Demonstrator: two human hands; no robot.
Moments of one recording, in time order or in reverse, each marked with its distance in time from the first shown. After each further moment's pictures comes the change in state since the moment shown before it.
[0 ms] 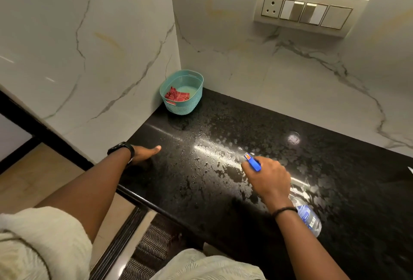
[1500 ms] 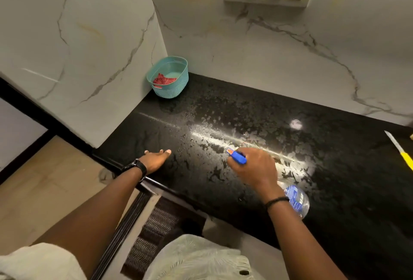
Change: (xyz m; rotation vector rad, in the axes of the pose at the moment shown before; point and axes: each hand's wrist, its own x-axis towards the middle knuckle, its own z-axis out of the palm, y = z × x) left_hand -0.033 -0.004 0.129 0.088 0.212 0.262; right_hand -0.060 0.043 -0.039 0.094 -0.087 -0.192
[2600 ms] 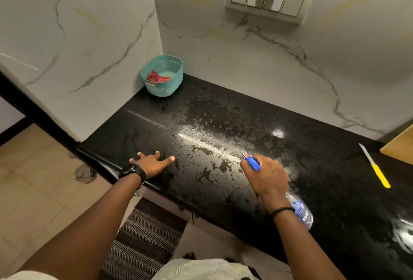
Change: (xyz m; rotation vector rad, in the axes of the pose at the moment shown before) left_hand -0.015 0.009 0.034 0.150 0.022 0.085; right_hand -0.026 0.030 -0.013 -0.141 0.081 0.235
